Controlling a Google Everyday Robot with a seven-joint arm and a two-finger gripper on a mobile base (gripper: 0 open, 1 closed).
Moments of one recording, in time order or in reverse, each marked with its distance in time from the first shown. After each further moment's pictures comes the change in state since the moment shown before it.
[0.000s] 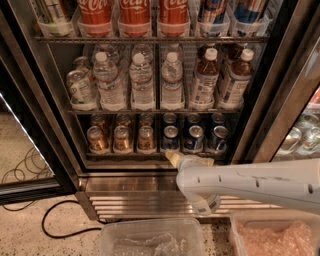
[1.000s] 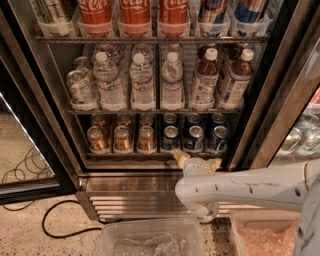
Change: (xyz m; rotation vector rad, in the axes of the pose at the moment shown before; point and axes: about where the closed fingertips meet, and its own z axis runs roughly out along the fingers) arm -0.001 -0.024 0.017 0.082 -0.138 -0.024
